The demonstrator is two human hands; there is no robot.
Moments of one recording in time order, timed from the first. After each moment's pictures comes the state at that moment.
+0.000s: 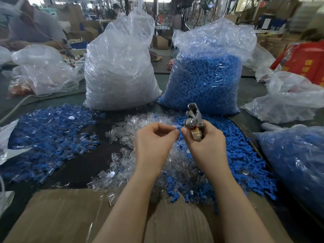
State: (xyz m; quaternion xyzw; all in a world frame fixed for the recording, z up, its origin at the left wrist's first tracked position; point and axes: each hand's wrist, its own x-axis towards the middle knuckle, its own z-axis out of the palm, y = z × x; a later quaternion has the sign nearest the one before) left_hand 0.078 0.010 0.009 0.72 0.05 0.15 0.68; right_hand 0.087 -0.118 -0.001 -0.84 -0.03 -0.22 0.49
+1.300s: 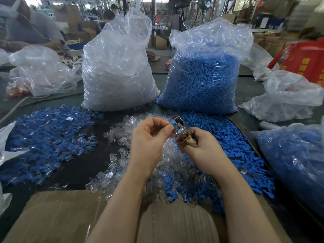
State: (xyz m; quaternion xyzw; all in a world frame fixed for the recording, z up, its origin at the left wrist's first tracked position) left_hand 0.082 0.020 0.006 0.67 -0.08 0.16 0.72; right_hand 0.087 -0.134 0.003 -0.89 -0.12 -0.05 0.45
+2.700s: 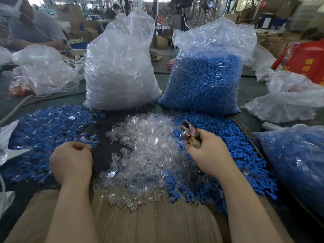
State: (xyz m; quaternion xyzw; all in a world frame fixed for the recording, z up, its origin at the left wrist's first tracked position) left_hand 0.076 0.156 -0.028 0.82 0.38 0.27 0.33; right_hand 0.093 -0.139 -0.009 -0.94 -0.06 -0.07 0.33
